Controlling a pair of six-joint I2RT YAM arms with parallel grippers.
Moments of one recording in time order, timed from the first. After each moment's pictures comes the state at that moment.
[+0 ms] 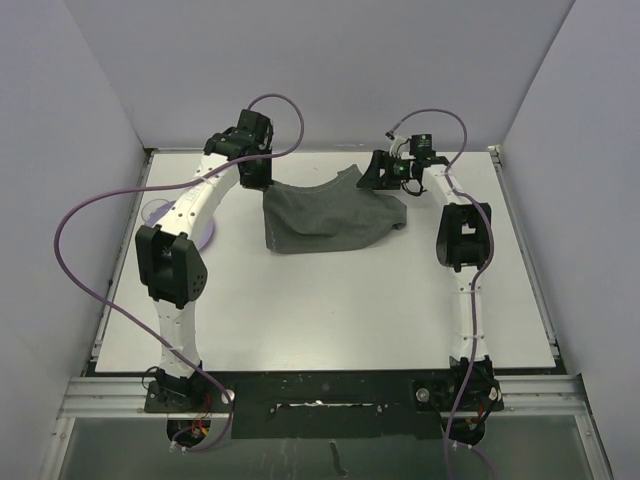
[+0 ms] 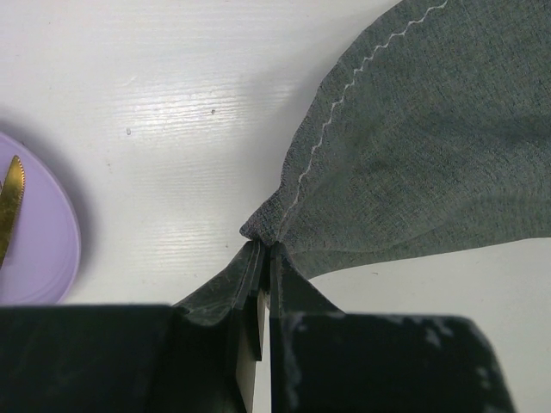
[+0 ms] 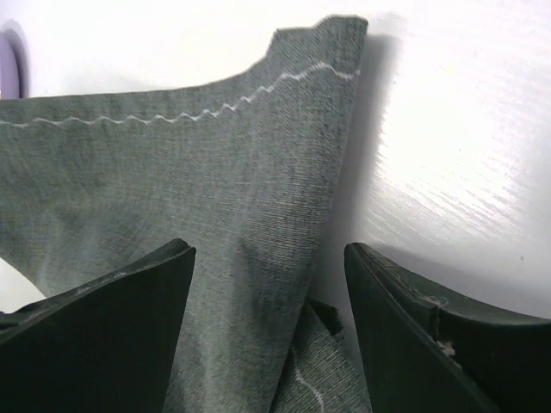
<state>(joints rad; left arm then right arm) -0.36 2.04 2.05 -0.98 -0.12 -0.29 0.09 2.57 2.24 -0.49 -0.78 0.13</state>
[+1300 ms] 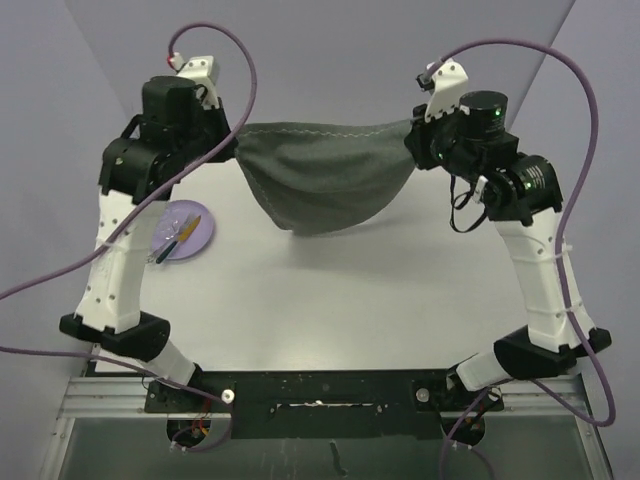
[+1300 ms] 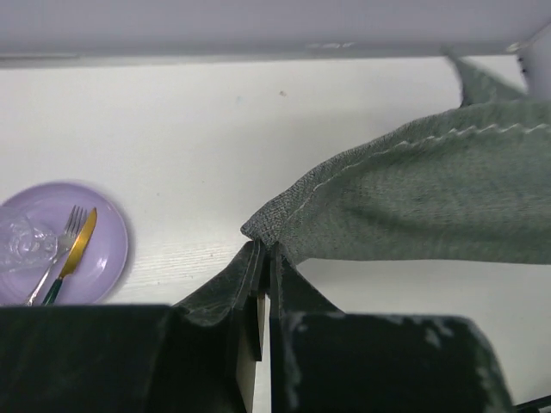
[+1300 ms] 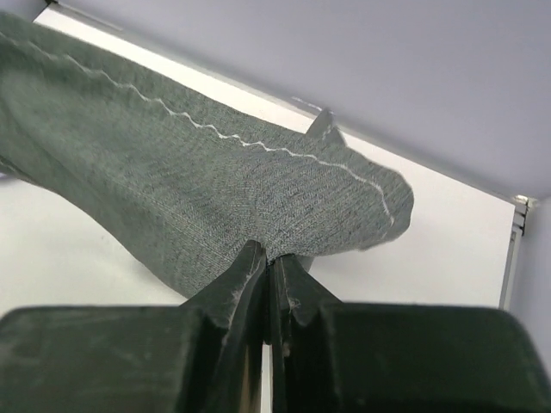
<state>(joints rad) -0.37 1.66 2.25 -1.12 -0.10 -0.30 0.41 1.53 2.15 -0.95 0.01 -0.08</state>
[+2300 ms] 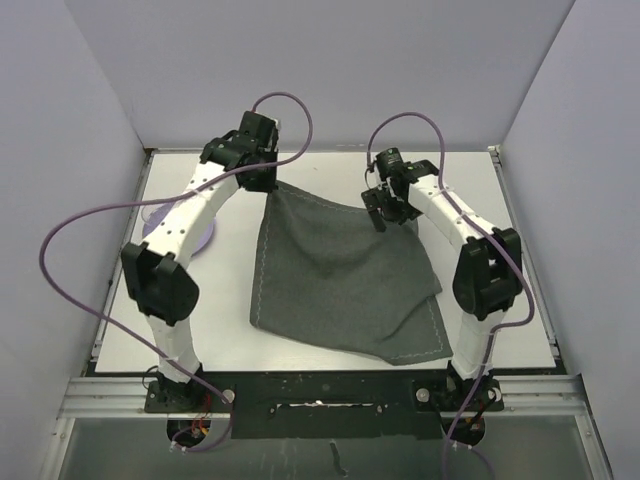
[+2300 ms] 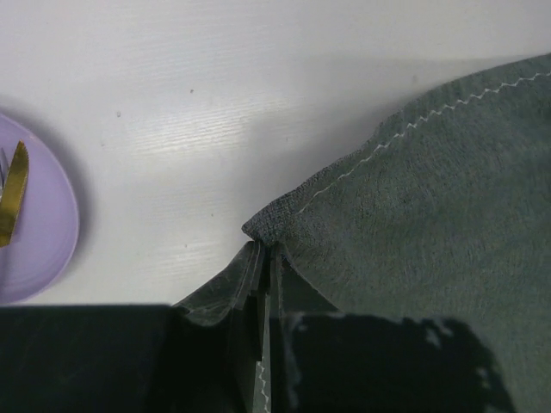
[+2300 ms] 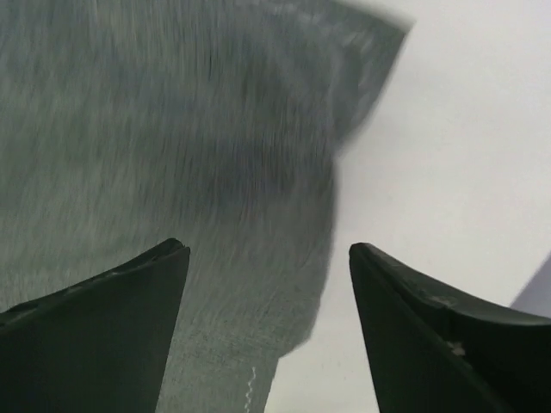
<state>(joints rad) -0.43 1.81 1.94 -1.00 -0.14 -0.30 0.39 1.85 1.70 -0.99 0.24 -0.05</state>
